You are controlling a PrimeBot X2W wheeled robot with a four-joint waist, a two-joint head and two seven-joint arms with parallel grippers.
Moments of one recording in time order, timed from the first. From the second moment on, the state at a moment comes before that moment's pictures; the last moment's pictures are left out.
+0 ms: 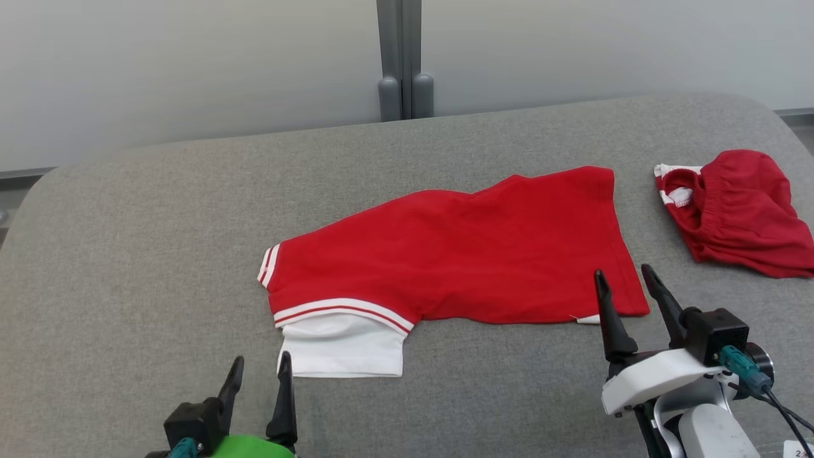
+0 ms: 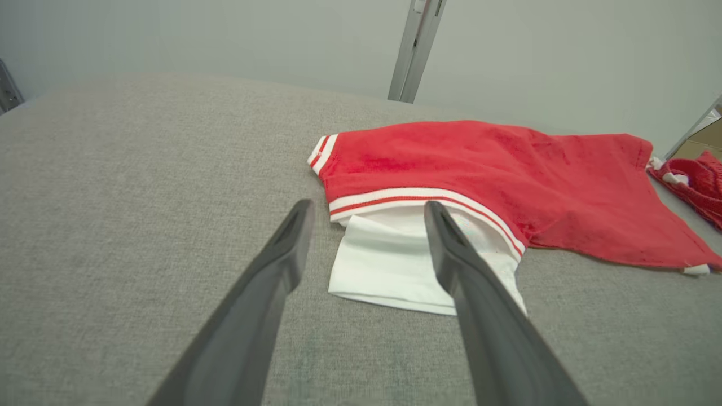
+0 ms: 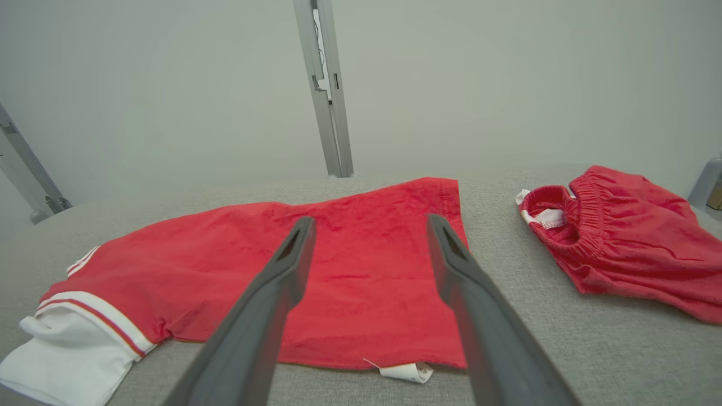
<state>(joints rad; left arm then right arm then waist) 0.05 0.05 -0.18 0.26 -0.33 -0.02 -0.23 -0.08 -0.05 0.02 0.24 0.14 0.13 -0.22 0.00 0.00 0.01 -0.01</state>
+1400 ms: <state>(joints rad) -0.07 0.05 -0.24 0.23 -0.44 0.07 0.14 -0.40 -0.05 -0.24 0.78 -0.04 0.13 0.03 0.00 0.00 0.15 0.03</state>
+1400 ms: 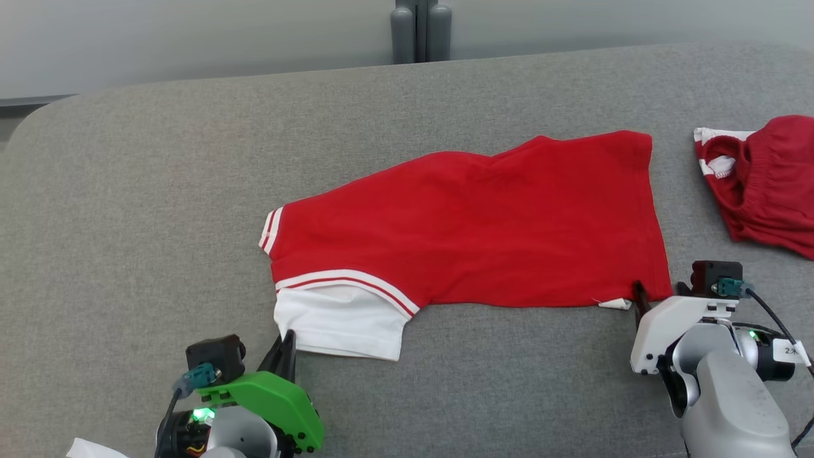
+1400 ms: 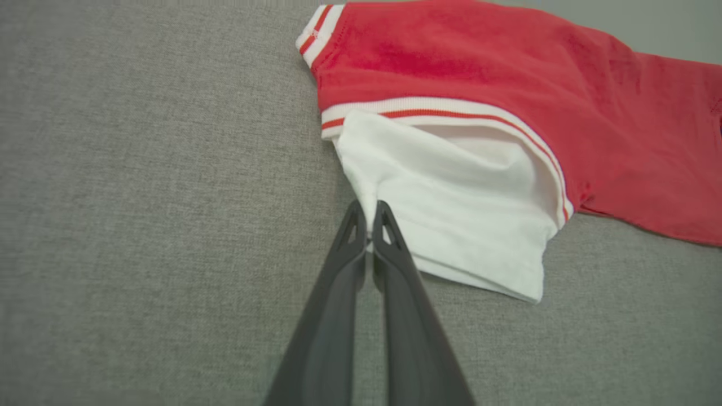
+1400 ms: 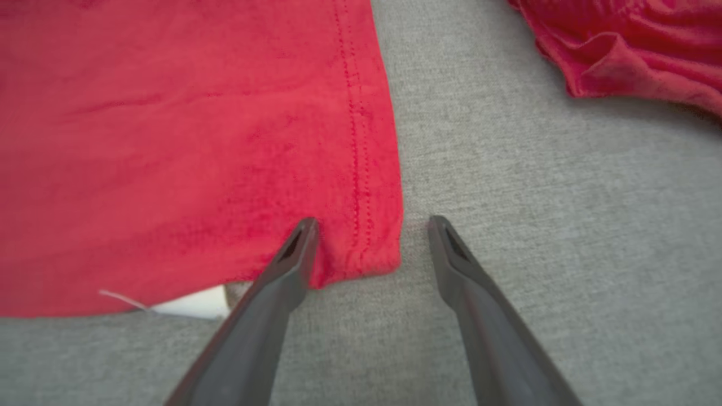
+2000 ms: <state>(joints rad) -0.11 0.09 -0.21 0.06 -0.44 0.07 0.09 -0.46 -0.05 -0.12 0.71 0.20 0.13 -0.16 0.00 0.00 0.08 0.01</state>
